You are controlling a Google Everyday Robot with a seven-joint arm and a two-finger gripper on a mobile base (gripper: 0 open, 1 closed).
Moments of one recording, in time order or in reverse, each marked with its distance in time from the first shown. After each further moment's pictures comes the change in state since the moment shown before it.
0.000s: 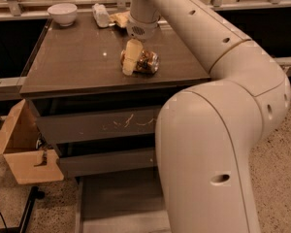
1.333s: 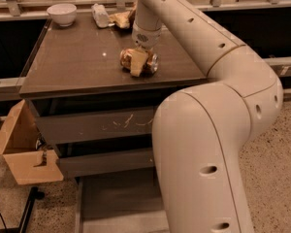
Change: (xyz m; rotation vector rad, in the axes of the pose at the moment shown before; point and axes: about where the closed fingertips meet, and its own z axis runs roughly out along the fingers) arm 0.023 -0.009 0.029 -0.031 0.050 0.068
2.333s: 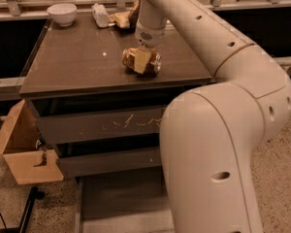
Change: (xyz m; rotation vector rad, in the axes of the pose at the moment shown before) arm 0.008 0.006 -0.013 -0.016 -0.019 -0.014
